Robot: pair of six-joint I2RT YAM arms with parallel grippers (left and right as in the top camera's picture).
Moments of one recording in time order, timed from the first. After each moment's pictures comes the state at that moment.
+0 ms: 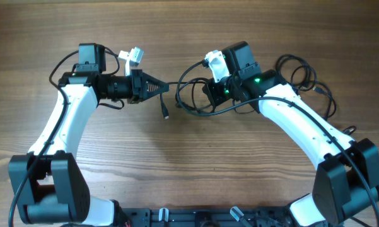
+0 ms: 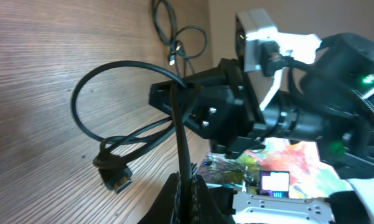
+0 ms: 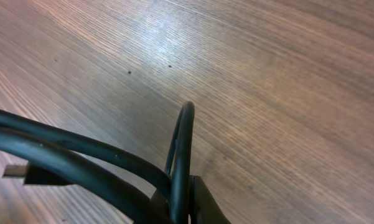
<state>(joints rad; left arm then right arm) 0.02 1.64 1.15 -0.72 1.20 -0.18 0.45 1.69 1.22 -0.55 -0.29 0.00</state>
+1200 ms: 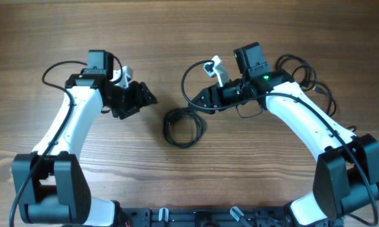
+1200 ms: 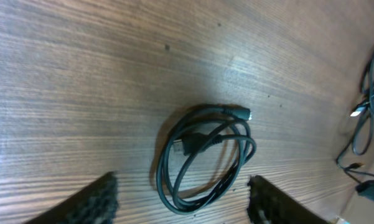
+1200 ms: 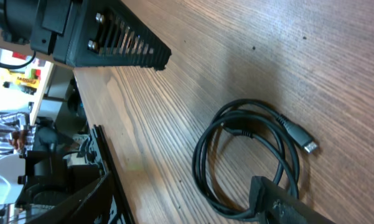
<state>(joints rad) -0.03 1.64 1.12 -0.84 0.48 -0.39 0.38 1.70 1.18 -0.58 -0.86 0.03</state>
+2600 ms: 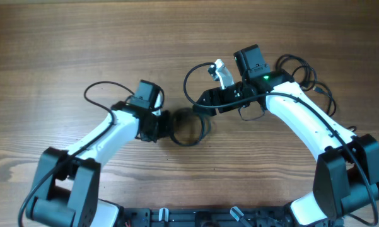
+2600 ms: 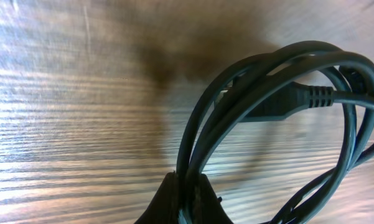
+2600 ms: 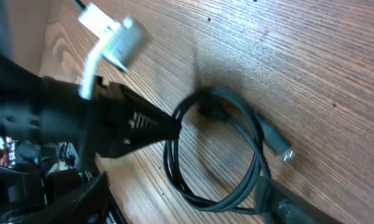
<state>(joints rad) -0.34 1.61 0.83 -0.55 0.34 -0.59 0.38 1.70 1.18 -0.66 -0.73 0.08</state>
